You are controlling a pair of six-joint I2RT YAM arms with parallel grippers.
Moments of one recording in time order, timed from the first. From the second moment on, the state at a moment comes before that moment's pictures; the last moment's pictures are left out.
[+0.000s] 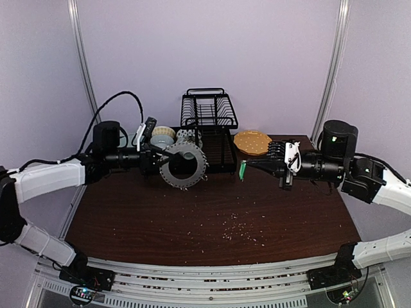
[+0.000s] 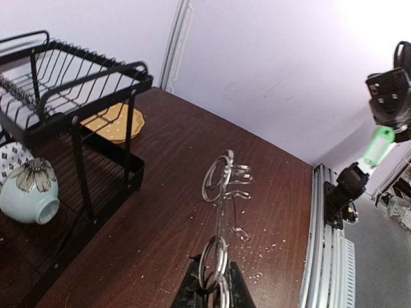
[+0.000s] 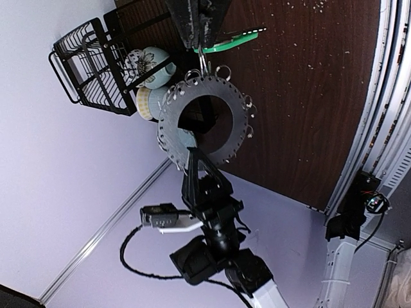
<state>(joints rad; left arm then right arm) -0.48 1.35 0.89 0.18 0.72 -0.14 0.88 0.97 0.95 -0.14 -0.32 -0.68</state>
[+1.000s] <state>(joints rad) -0.93 1.61 1.69 -0.91 0.70 0.19 1.04 1.04 1.09 -0.34 0.00 -1.02</state>
